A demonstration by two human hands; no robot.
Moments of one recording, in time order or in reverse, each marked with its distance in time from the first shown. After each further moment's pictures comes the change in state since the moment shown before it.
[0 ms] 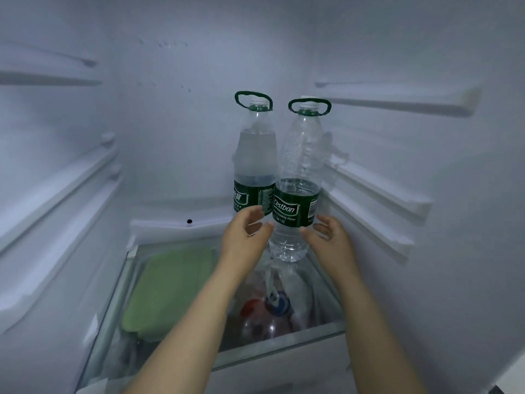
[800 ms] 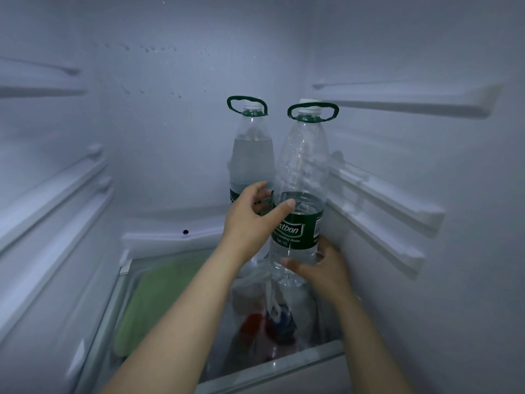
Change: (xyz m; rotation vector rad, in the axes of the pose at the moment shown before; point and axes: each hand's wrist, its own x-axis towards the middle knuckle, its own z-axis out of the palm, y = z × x) left_hand 0.039 0.028 0.004 -0.011 -0.098 0.033; right_hand 0.017 0.038 0.010 -0.037 -0.131 -0.059
